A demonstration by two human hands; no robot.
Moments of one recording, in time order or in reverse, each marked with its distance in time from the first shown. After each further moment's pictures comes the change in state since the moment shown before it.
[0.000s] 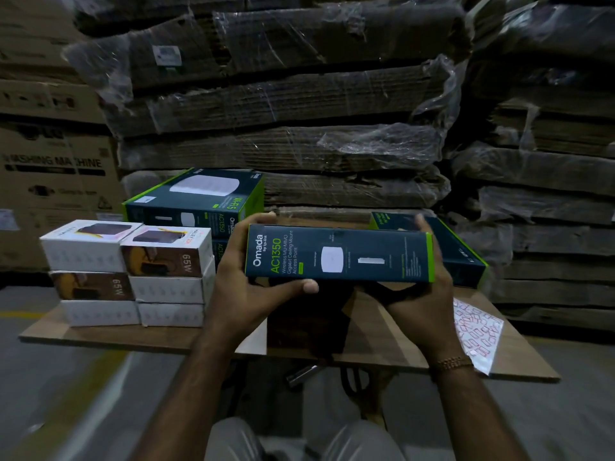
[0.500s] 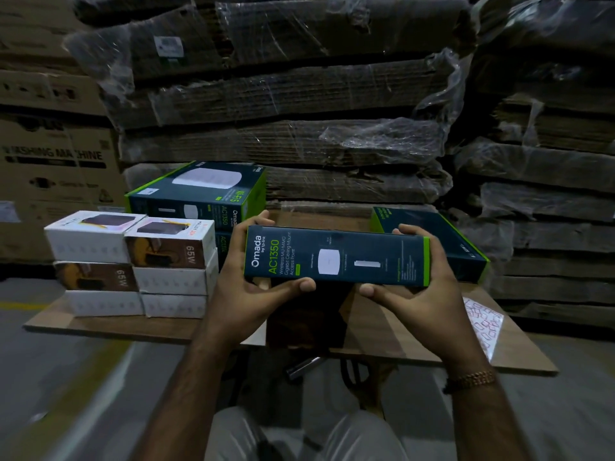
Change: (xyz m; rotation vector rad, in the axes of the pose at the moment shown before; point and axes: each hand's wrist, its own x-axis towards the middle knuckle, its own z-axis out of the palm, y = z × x) left_hand -0.014 0.012 0.001 -0.079 -0.046 -0.060; right_hand -0.011 -0.025 -0.010 -0.006 -0.165 0.190
